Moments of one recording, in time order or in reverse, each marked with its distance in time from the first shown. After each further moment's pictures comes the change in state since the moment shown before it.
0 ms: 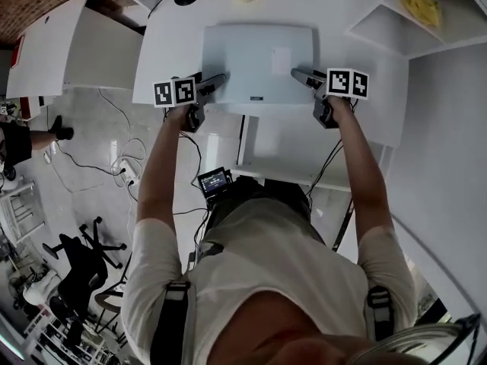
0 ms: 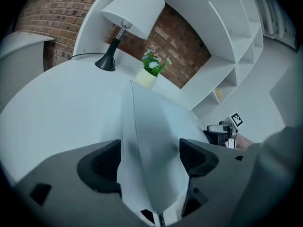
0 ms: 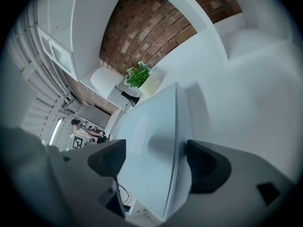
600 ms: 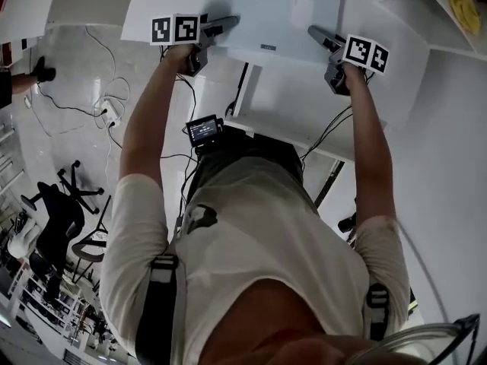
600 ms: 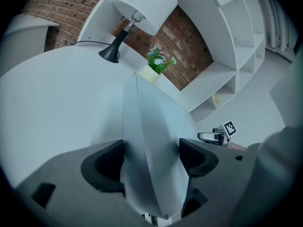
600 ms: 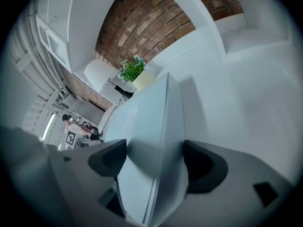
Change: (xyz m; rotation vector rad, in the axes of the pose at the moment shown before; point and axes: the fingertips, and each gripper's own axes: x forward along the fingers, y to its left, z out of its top) left arm 0.010 0.001 -0.022 -0.075 -0.011 -0.077; right arm 0.013 -0.020 -0.024 -0.035 0.022 -0.066
